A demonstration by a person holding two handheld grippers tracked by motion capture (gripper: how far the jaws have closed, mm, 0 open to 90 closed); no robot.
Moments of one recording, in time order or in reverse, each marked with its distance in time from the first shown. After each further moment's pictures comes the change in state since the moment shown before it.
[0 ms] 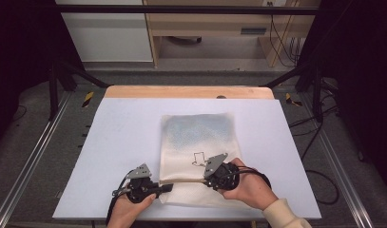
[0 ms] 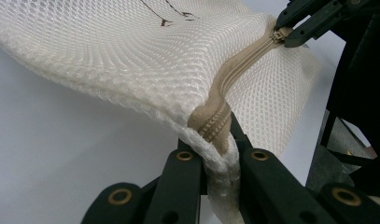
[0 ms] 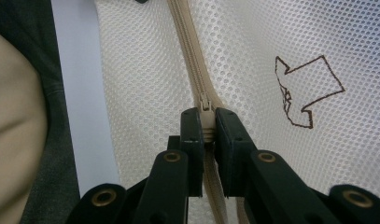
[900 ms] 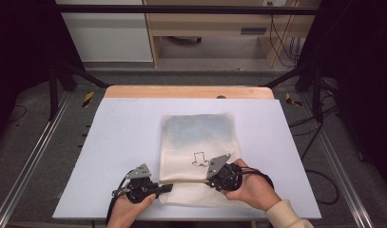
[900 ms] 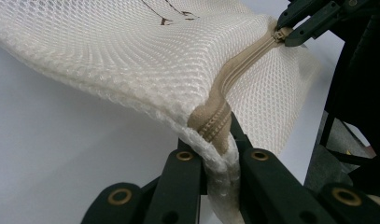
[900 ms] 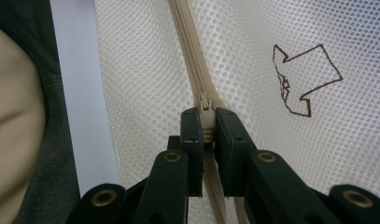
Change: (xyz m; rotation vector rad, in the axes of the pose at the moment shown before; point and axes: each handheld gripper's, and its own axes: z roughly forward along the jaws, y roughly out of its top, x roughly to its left) left arm 0.000 0.000 -0.001 -0.002 0.000 0.001; right arm -0.001 -0.007 -0.003 0.010 -0.006 0.003
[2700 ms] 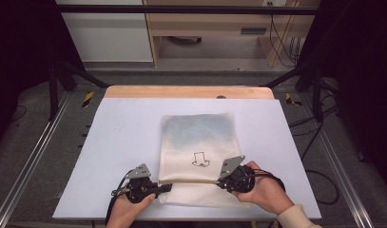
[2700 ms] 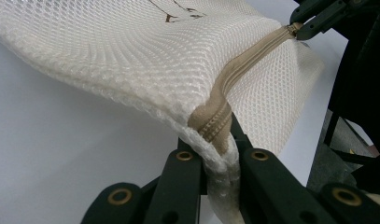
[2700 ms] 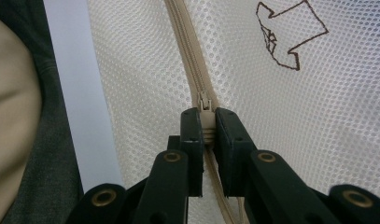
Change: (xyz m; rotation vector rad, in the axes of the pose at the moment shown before) left arm 0.001 0.000 -0.001 0.004 0.009 0.004; right arm -0.004 -0.029 -0.013 -0.005 -0.014 0.058
